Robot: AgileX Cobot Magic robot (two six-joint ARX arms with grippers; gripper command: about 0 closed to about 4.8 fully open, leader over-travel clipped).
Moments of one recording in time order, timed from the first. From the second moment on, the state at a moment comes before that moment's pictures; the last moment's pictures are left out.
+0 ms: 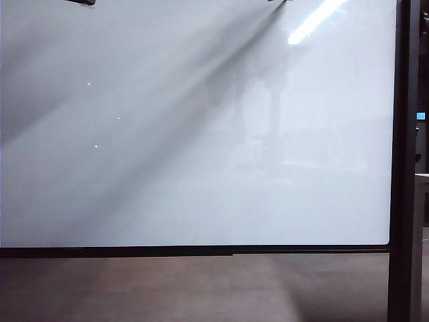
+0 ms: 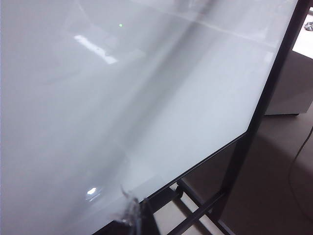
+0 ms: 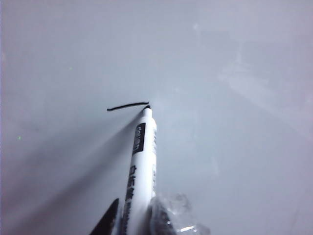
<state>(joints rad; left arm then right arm) -0.31 0.93 0.88 -0.14 0.26 0.08 0.47 1.34 1.07 0.43 0.28 -0.03</state>
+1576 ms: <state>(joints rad) -0.31 0.93 0.88 -0.14 0.26 0.08 0.47 1.34 1.07 0.33 0.26 -0.03</state>
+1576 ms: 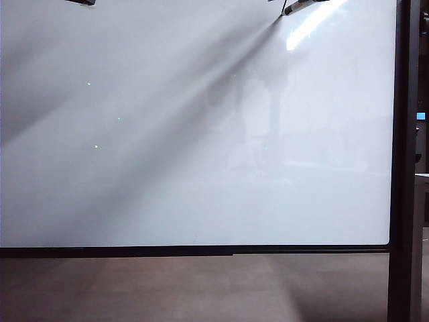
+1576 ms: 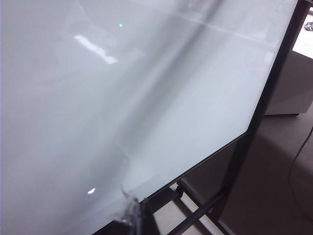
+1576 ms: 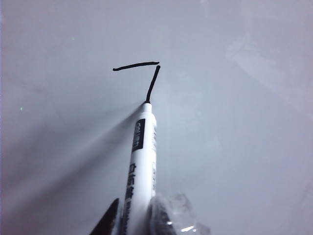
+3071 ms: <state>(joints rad) -0.31 0.93 0.88 -0.14 0.26 0.08 0.47 1.35 1.07 0.33 0.19 -0.03</state>
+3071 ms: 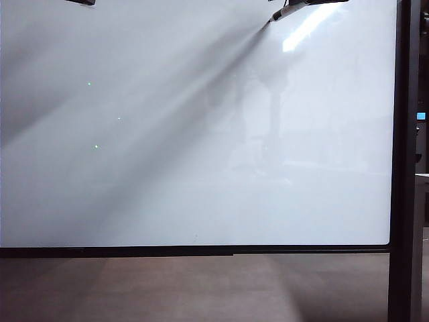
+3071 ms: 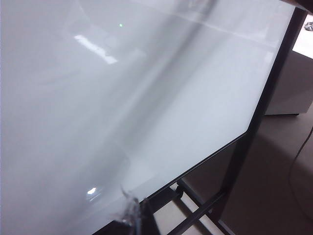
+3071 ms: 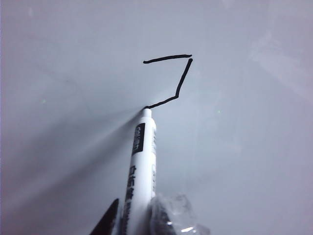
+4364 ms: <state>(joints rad) -0.31 0.93 0.88 -0.14 0.26 0.08 0.47 1.35 1.07 0.35 0.26 -0.03</state>
